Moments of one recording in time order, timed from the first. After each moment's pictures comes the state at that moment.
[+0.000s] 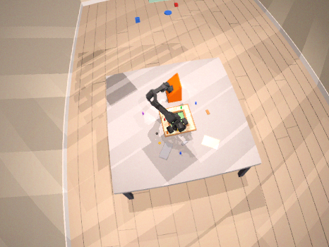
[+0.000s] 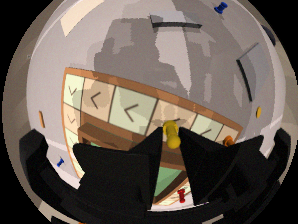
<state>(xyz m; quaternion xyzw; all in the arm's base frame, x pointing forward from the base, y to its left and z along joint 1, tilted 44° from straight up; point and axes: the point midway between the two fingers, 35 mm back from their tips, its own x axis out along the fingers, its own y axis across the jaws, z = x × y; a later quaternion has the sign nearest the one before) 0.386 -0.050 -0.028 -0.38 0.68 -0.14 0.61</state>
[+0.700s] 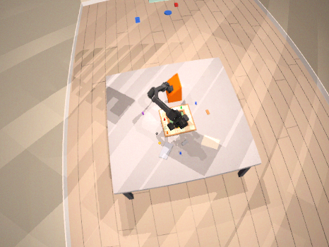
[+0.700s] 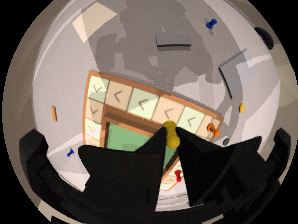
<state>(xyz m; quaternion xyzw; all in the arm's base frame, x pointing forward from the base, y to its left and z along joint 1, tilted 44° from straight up) 0.389 -0.002 0.013 -0.39 0.68 -0.14 0.60</state>
